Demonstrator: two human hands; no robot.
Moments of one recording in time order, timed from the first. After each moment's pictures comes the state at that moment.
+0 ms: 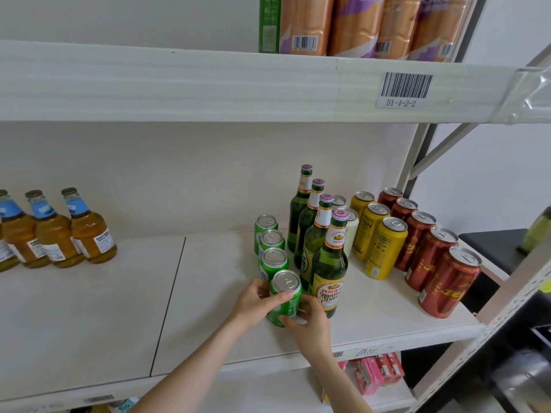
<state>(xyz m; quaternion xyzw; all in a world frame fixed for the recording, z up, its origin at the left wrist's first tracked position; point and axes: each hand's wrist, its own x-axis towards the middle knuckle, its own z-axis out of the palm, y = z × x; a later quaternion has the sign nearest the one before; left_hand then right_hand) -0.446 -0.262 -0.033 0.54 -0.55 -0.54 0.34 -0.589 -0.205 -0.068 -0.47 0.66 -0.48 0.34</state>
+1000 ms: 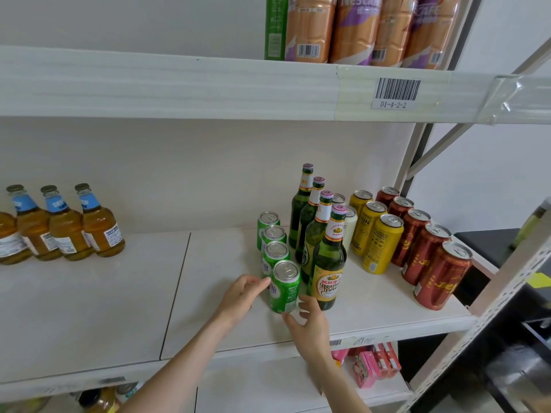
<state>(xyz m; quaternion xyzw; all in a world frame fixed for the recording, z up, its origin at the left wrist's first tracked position) -0.415 -0.236 -0.017 0.56 -0.55 -0.52 0.35 -0.576 -0.177 -0.061 -0.50 0.69 -0.44 0.30</state>
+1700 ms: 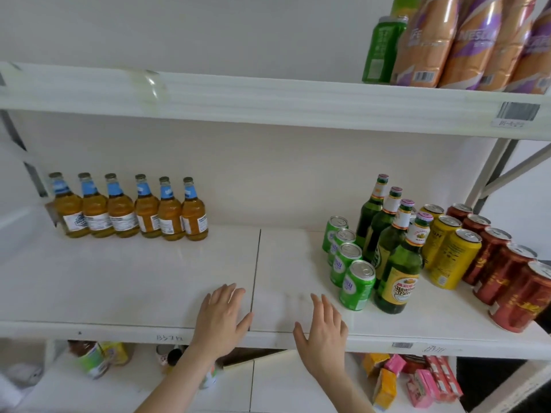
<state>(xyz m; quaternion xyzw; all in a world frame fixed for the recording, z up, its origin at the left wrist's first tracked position) -0.219 -0.155 -0.042 0.63 -0.76 0.03 0.16 -0.442 -0.137 -0.062 -0.66 0.70 -0.25 0.05</state>
